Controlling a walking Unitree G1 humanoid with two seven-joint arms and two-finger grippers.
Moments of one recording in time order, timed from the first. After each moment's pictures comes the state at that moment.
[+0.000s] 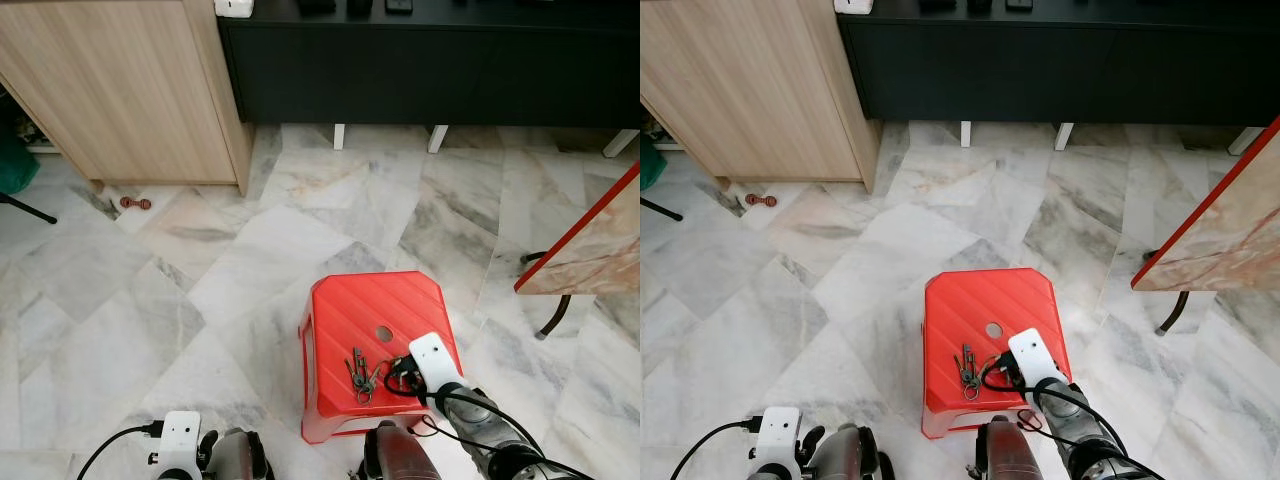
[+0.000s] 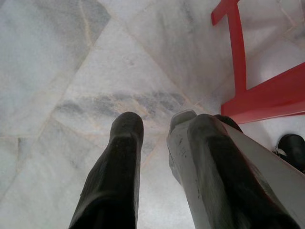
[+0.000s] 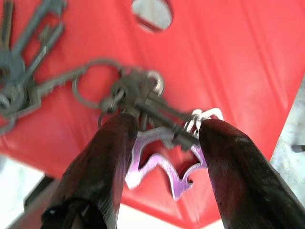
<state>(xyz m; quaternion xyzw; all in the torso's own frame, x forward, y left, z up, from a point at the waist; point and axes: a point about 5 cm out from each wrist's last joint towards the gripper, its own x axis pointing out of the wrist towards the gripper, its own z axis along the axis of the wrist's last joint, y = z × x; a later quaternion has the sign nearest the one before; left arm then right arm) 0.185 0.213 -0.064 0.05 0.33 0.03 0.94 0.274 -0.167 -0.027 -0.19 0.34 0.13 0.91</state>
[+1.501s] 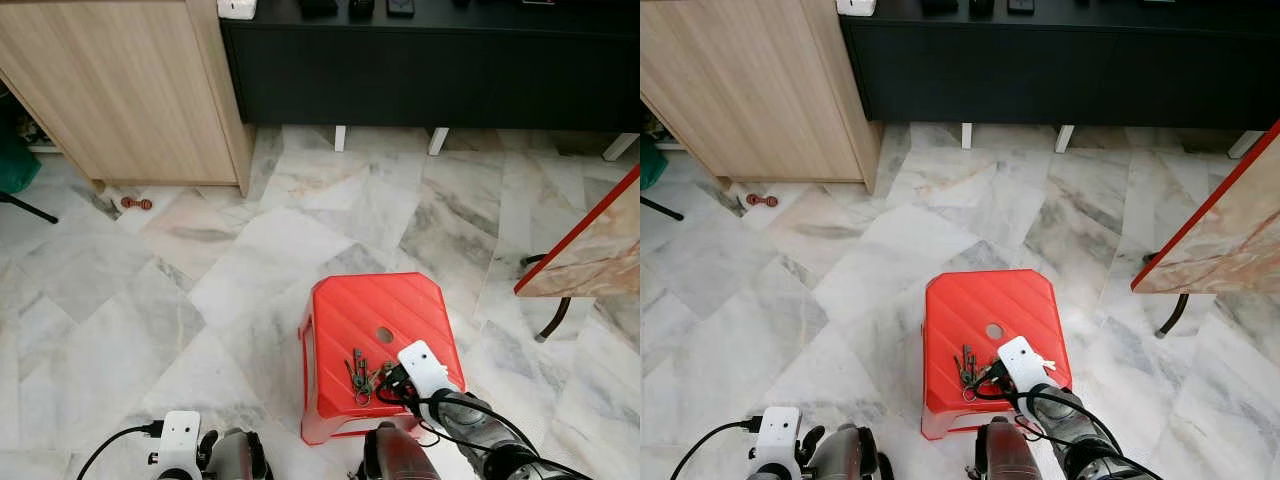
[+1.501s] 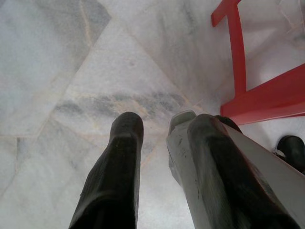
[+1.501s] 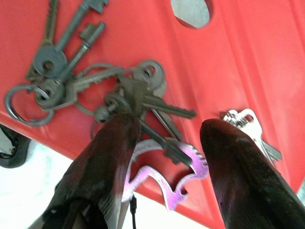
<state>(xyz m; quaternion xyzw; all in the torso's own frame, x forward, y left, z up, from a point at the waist) 0.185 0.213 -0.064 0.05 0.33 0.03 0.94 0.272 -0.162 -0.029 -0.16 0.37 0.17 0.90</state>
